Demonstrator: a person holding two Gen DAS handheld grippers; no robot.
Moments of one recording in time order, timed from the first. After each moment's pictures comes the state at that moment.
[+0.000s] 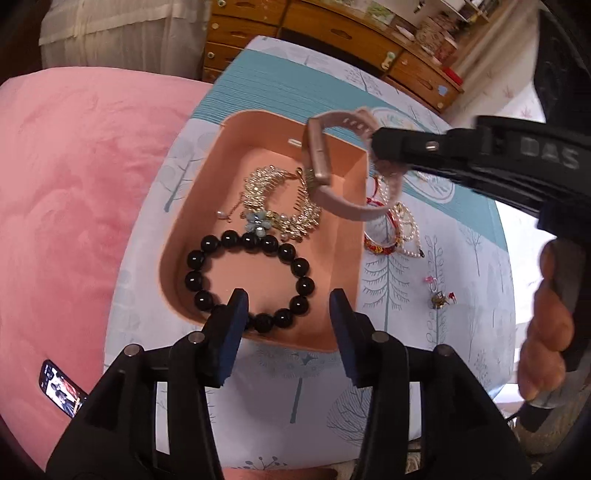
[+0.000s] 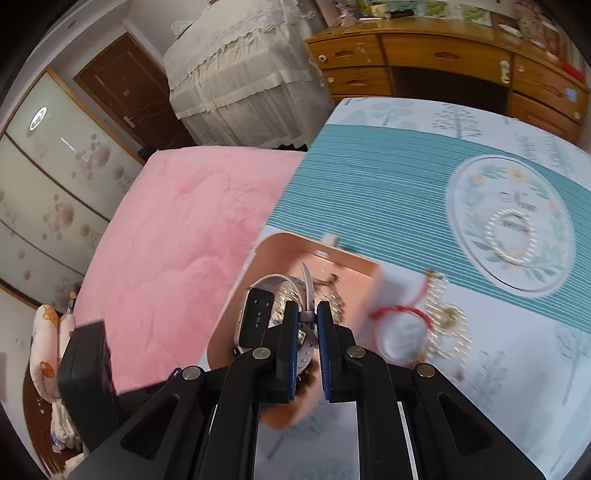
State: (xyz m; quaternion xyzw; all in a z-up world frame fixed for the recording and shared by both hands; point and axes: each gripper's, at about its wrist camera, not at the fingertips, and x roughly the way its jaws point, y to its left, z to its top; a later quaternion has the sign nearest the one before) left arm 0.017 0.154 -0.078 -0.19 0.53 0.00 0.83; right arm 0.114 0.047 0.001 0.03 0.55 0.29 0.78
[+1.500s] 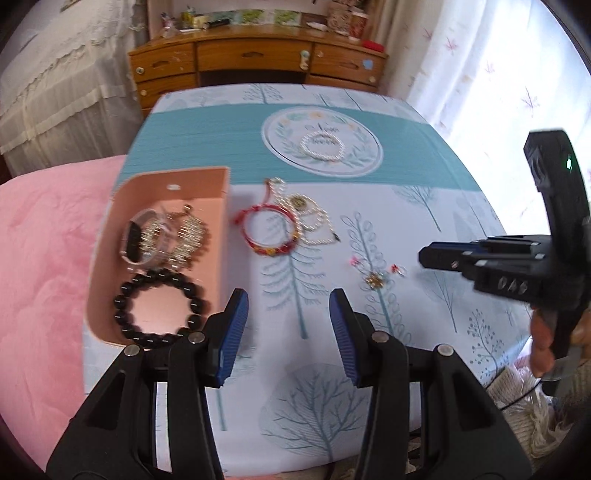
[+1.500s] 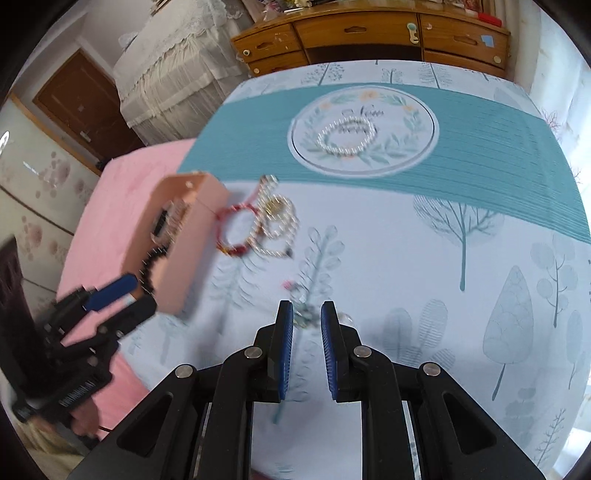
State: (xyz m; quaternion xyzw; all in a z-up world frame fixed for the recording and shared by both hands) left arm 0.011 0.032 -0.044 -0.03 0.49 -0.08 0.87; right arm 0.038 -0.168 -0.046 0.02 0.57 0.20 0.79
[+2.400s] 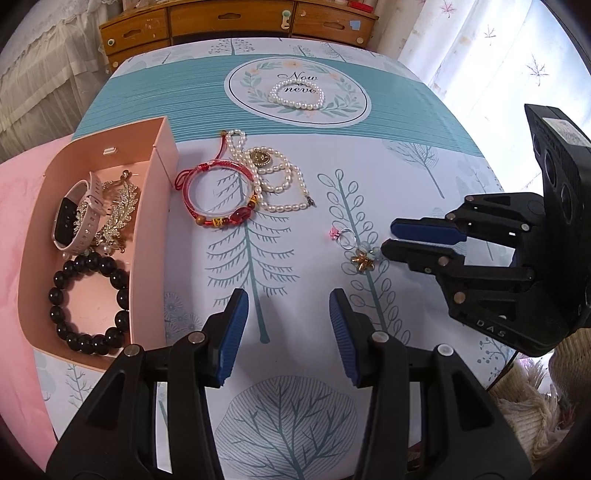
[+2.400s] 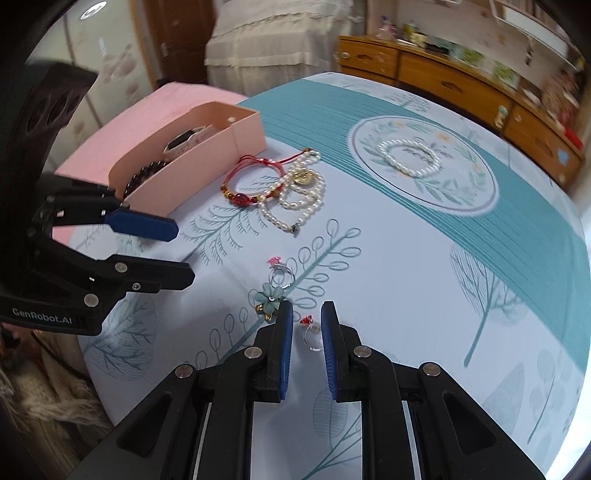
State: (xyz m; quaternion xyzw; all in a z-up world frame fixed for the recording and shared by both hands) left arm 0.042 0.000 -0.099 -0.02 0.55 -0.11 0.83; right arm 0.032 -0.138 -0.088 -0.17 0.48 0.33 0.79
